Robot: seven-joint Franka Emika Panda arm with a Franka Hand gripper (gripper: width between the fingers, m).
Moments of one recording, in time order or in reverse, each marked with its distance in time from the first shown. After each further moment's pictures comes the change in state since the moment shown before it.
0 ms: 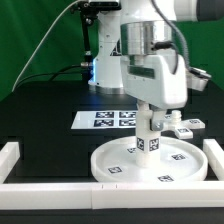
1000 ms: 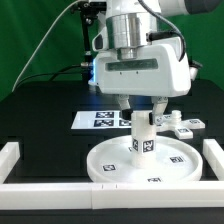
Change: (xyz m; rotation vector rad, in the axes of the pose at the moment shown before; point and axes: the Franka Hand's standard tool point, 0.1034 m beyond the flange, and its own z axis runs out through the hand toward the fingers) arm 0.012 -0.003 -0.010 0.036 0.011 -0.420
